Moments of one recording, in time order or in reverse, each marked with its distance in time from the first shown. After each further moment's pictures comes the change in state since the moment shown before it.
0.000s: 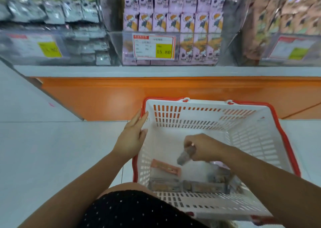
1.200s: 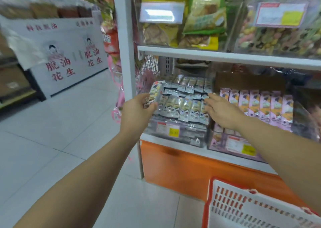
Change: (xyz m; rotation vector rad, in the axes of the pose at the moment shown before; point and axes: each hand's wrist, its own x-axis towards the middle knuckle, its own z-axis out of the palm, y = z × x) left_hand -0.042 0.037 -0.312 -0.182 0.921 -0.043; right_hand 0.019 -0.273 -0.219 -0.412 0.712 -0.278
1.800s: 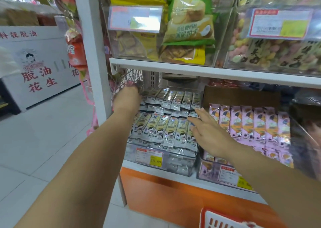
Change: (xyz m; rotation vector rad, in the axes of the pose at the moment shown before) left_hand 0.155 -0.007 0.075 0.745 -0.047 0.098; right_hand 0.022 0.017 0.018 0.067 0.035 -0.048
